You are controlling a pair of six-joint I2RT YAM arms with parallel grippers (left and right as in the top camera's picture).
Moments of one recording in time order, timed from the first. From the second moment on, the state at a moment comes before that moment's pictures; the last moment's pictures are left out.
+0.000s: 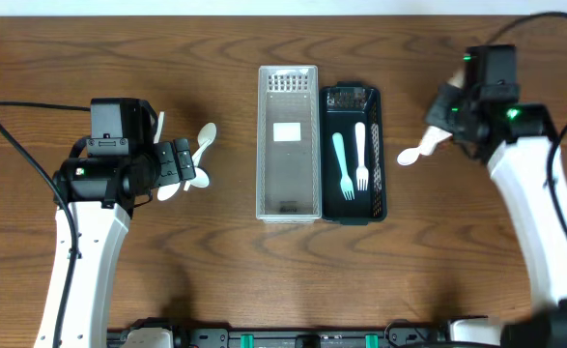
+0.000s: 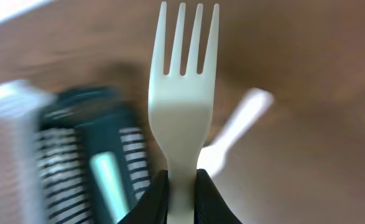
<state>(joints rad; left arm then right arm) 0.00 1.26 1.15 -0.97 -0.01 -0.20 0.14 1.49 1.36 -0.78 0.07 0.48</state>
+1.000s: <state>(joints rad) 0.00 1.26 1.15 -0.97 -0.01 -0.20 0.41 1.60 1.36 -0.69 0.25 0.50</state>
